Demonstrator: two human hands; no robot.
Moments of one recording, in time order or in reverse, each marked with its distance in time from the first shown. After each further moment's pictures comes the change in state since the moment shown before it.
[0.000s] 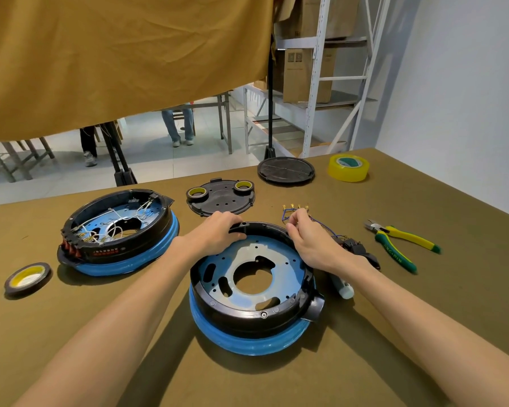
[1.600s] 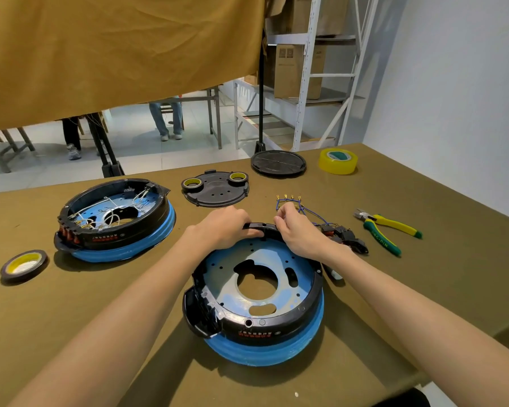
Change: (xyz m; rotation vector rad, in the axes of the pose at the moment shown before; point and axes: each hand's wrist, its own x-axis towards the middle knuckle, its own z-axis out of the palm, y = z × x) left_hand -0.002 0.025 0.011 0.239 -0.086 0.045; right_hand -0.008 -0.020 0.012 0.001 -0.040 0.067
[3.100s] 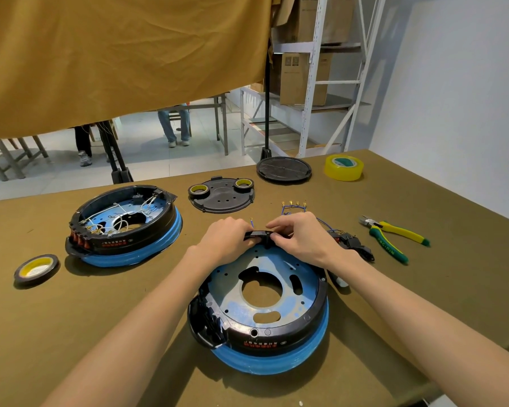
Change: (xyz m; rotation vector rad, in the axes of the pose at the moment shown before) left_hand -0.026 0.008 0.004 -0.021 0.154 -0.063; right_hand -0.010 -0.005 -0.011 -0.033 0.129 -0.285
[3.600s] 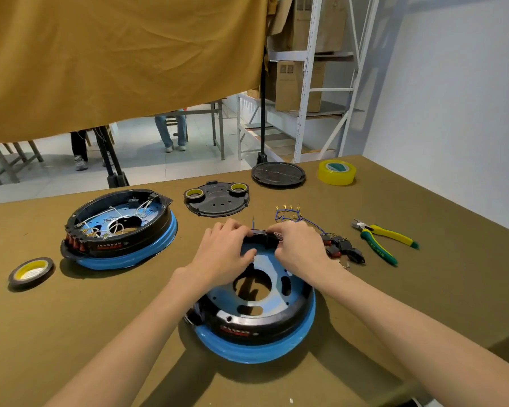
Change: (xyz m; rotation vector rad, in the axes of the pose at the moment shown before) left_hand -0.047 0.028 -0.009 -0.089 0.145 -0.029; right_hand -0.015 -0.036 -0.001 -0.385 -0.009 0.254
